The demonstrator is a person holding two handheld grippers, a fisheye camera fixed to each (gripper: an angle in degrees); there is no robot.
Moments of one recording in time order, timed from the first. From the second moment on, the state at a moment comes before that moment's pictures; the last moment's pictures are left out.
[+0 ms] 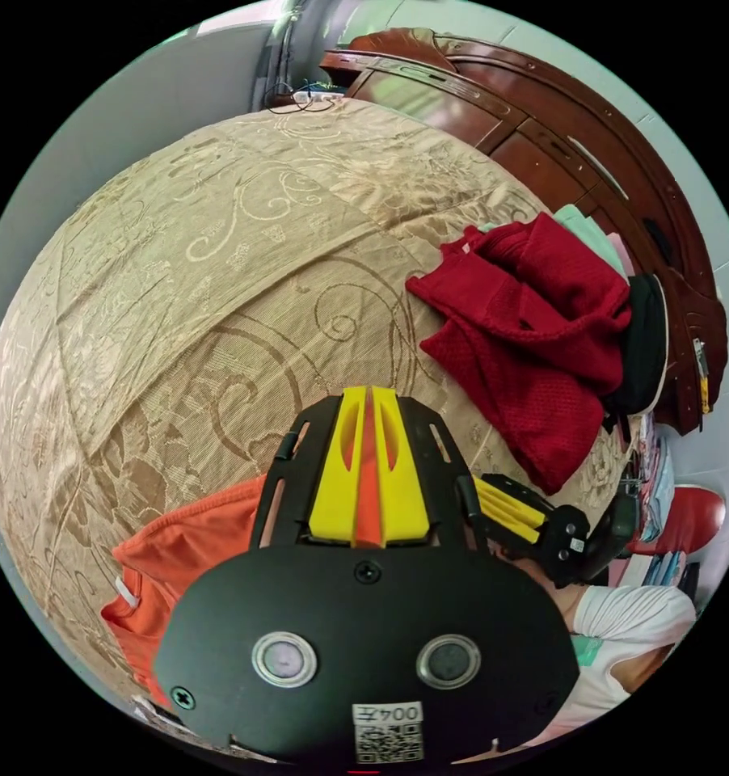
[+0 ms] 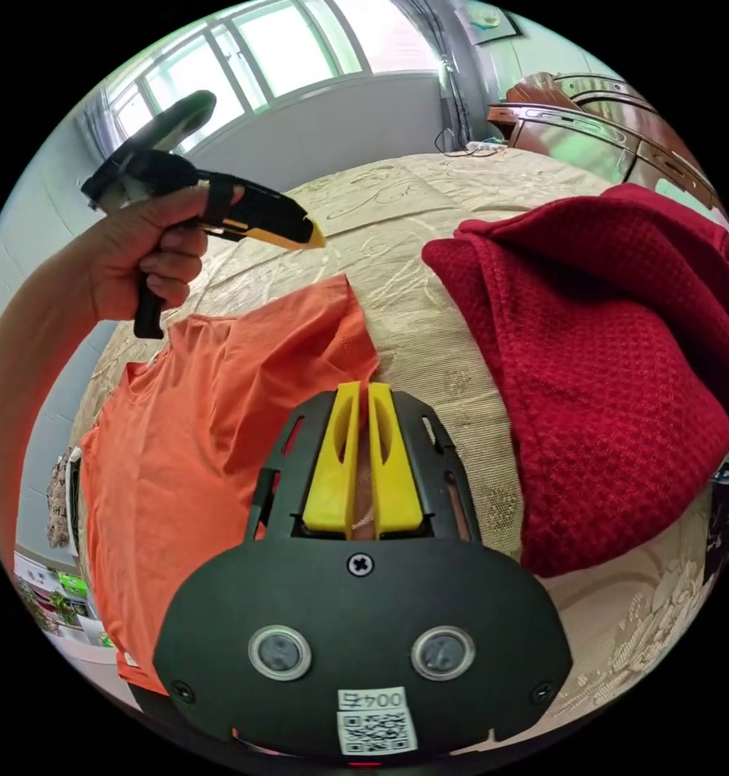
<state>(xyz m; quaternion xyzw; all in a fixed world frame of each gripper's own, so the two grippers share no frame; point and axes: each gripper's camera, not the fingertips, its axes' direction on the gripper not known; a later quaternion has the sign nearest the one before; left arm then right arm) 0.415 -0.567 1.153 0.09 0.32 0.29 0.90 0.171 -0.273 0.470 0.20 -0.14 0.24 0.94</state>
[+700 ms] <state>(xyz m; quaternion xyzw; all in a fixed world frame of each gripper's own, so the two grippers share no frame) 0.360 -0.586 1.112 0.12 0.24 0.31 0.91 0.149 -0.285 0.402 0.22 -0.17 0.21 0.94</state>
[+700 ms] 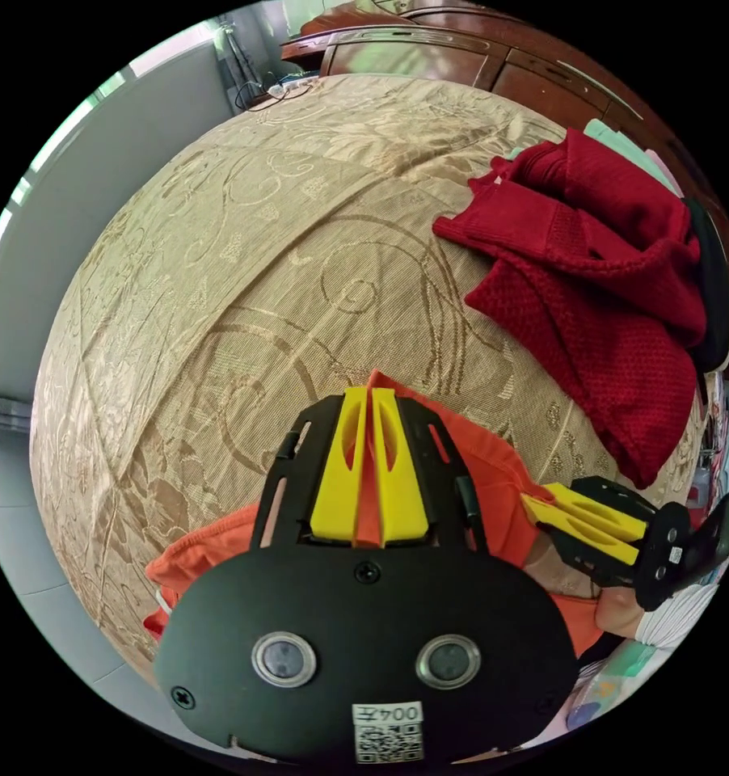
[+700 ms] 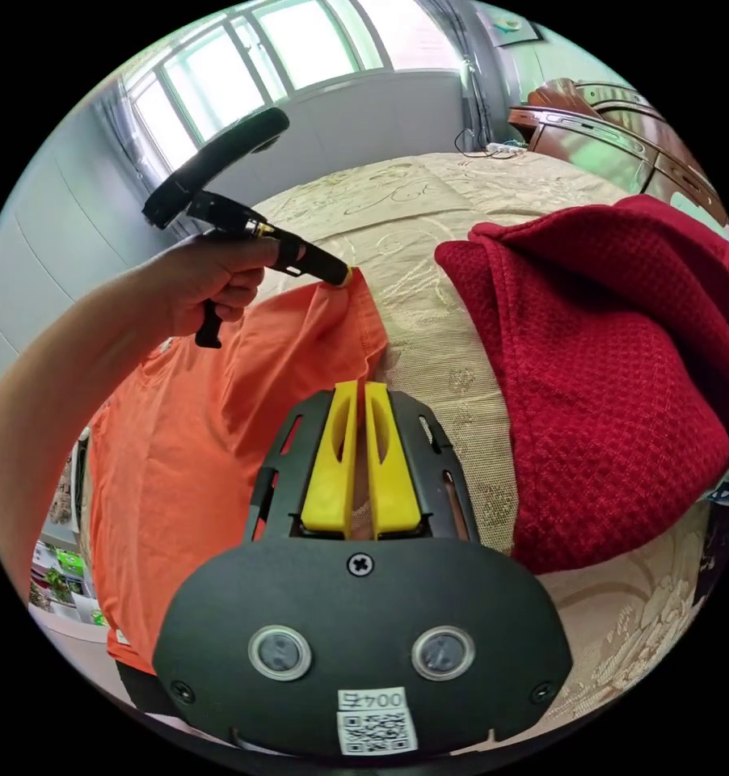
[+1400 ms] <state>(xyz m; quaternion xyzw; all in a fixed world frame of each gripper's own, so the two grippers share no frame) -0.088 -0.505 1.108 0.09 0.63 0.09 0.77 -0.107 -0.311 0.297 0.15 -0.03 -0.23 0.96</state>
